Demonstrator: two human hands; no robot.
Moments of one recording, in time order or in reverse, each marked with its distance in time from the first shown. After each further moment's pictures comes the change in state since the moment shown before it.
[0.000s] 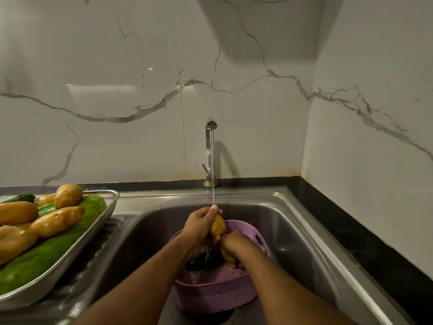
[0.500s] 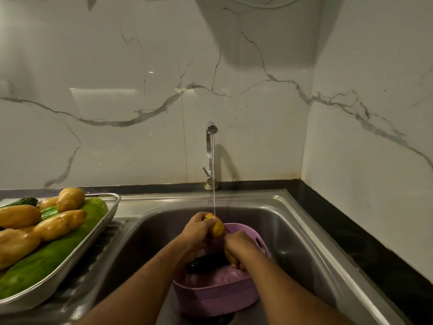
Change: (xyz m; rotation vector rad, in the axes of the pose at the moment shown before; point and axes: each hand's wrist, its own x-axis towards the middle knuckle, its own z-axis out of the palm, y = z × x) left_hand -0.001 0.000 -0.008 0.077 -0.013 -0.013; right_hand 0.002 0.005 -0.002 0.035 0.097 0.030
